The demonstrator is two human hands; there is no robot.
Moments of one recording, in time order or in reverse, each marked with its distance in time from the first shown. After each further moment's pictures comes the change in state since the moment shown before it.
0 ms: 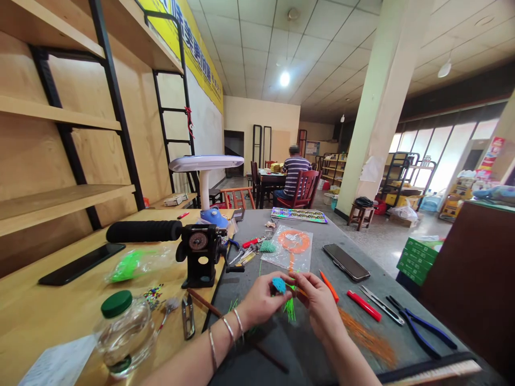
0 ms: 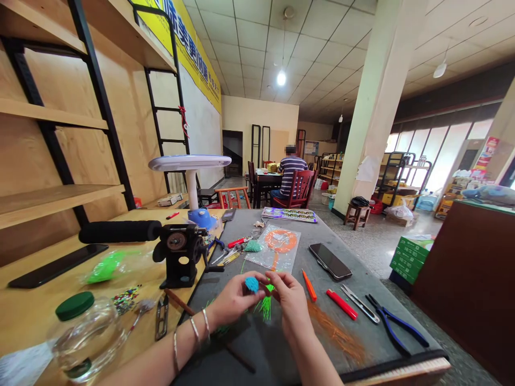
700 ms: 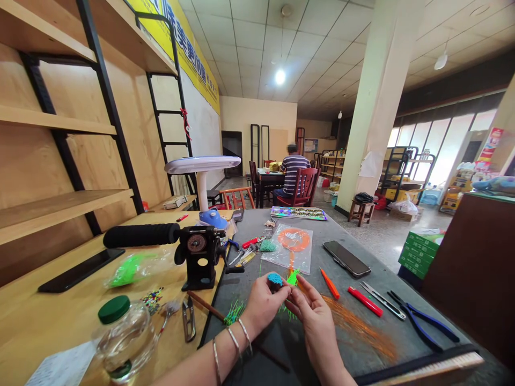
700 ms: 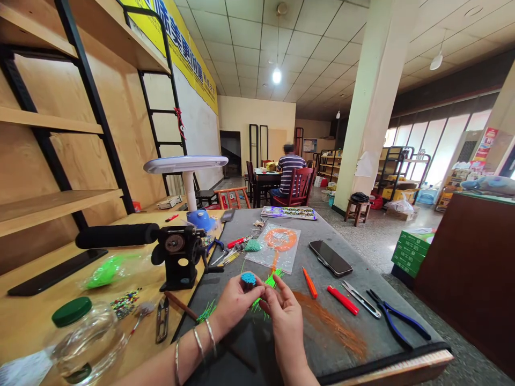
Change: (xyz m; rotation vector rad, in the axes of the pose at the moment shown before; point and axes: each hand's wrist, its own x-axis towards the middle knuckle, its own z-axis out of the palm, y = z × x) left_hand -0.001 -0.007 0.016 -0.048 0.327 -0.090; right_hand -0.028 0.031 0.005 0.223 0.028 -0.054
